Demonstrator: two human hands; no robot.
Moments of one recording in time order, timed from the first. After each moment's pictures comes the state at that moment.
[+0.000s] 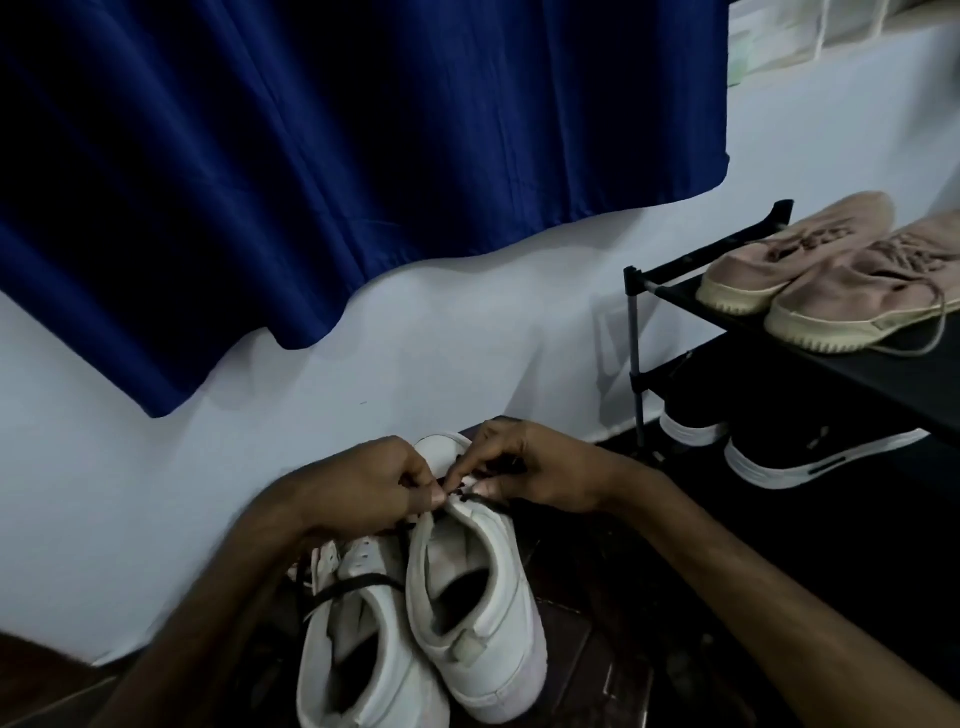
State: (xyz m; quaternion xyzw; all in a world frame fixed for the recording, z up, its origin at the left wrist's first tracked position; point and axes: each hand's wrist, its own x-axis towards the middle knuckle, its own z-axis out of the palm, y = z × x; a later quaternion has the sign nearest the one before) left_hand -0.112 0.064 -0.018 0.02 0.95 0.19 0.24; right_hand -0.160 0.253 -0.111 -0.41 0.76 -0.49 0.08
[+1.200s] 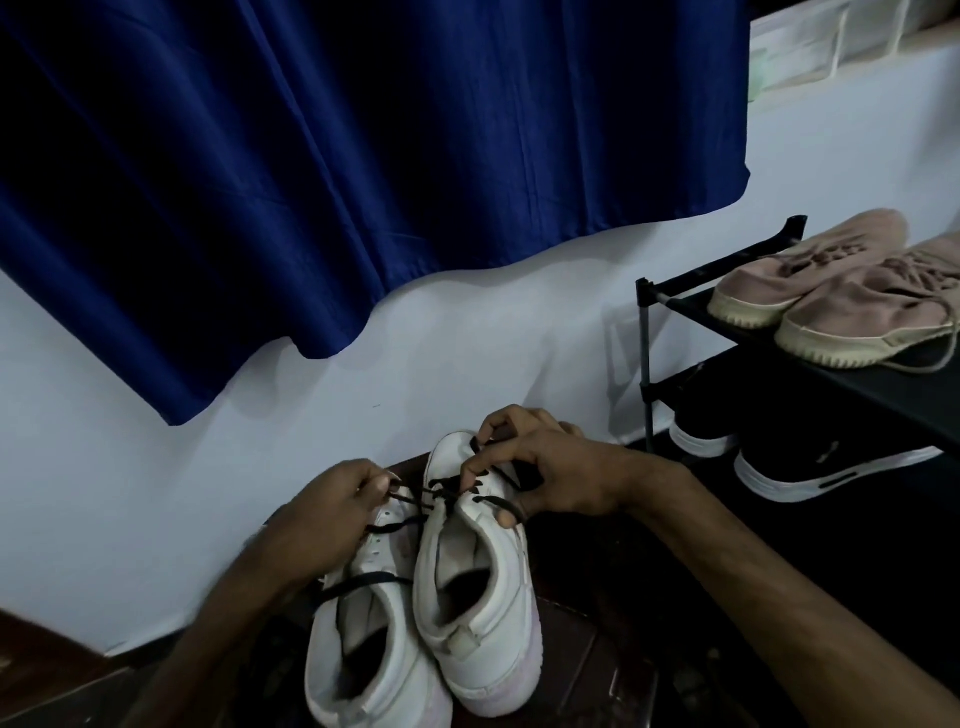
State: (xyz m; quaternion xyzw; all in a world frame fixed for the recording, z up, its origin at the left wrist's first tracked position) left_hand -0.087 0.024 -0.043 -0.06 0.95 0.29 0.04; right_hand -0.154 0.266 -0.092 -0.39 0.84 -0.35 0.12
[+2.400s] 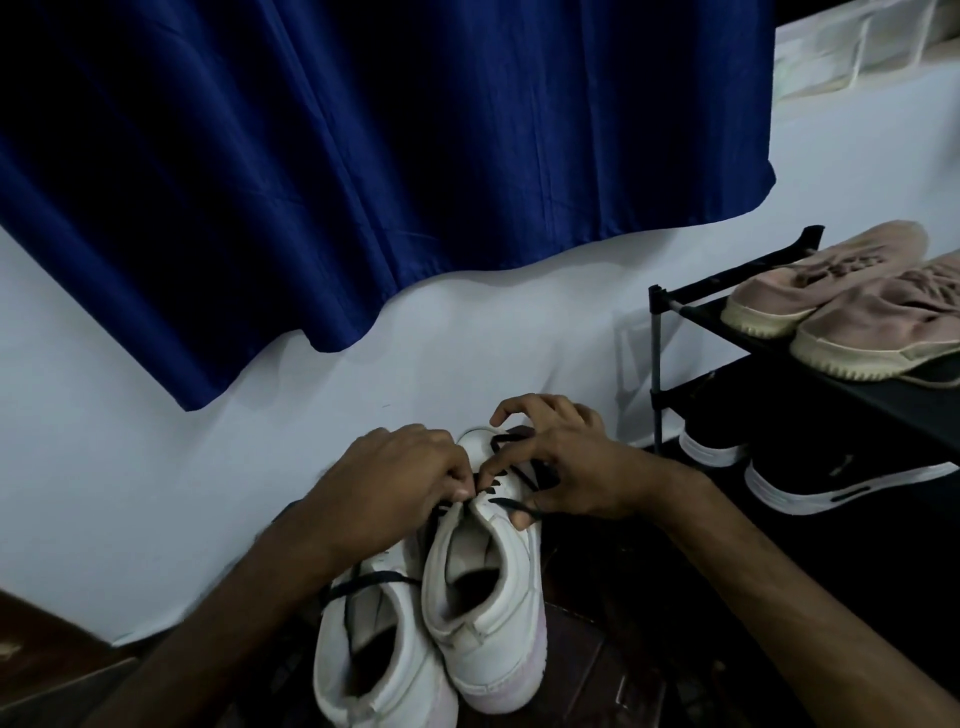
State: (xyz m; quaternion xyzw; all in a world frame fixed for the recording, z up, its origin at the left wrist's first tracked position) left_hand -0.099 0.063 -0.017 0.21 0.98 -0.02 -0.01; right_hand -0.152 0.269 -0.086 -0.39 0.88 -0.28 0.03
